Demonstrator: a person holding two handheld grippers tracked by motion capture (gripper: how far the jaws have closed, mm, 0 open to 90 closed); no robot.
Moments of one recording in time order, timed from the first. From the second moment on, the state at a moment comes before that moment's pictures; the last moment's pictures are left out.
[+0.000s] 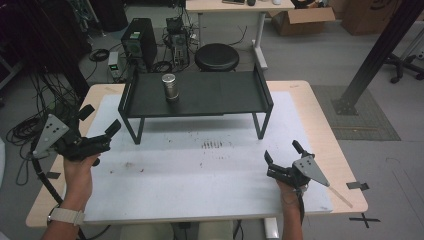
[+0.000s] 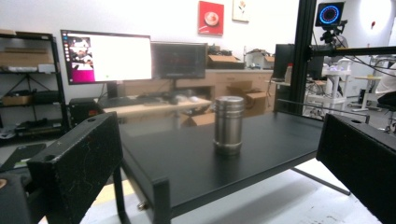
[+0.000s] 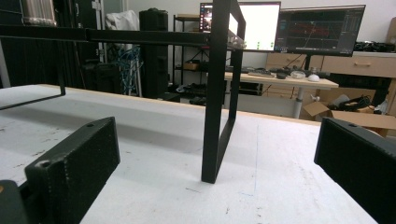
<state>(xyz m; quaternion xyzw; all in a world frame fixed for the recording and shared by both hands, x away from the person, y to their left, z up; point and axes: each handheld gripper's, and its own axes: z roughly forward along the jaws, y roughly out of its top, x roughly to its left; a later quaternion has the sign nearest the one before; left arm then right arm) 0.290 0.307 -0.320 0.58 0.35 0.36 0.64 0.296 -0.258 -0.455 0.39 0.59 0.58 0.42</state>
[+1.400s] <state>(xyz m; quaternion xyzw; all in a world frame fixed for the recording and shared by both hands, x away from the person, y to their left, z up) 0.264 0.341 -0.407 0.57 0.39 0.39 0.61 0.295 -0.256 -0.455 0.38 0.59 0.57 0.42</state>
